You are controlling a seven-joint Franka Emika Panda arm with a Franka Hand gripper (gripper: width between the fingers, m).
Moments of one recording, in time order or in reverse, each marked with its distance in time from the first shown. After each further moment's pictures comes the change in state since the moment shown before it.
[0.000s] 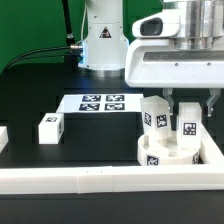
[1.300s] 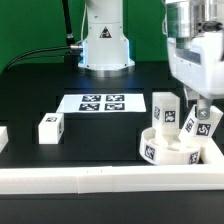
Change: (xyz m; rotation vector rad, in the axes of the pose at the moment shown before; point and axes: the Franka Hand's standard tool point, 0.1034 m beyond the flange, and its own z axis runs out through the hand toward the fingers) arm -0.005 -0.009 0.000 0.064 -0.029 1.221
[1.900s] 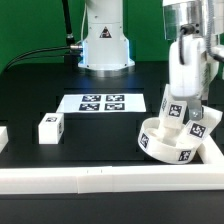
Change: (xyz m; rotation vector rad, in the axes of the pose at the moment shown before) arm 0.000 -0.001 0.001 0.011 -0.039 0.406
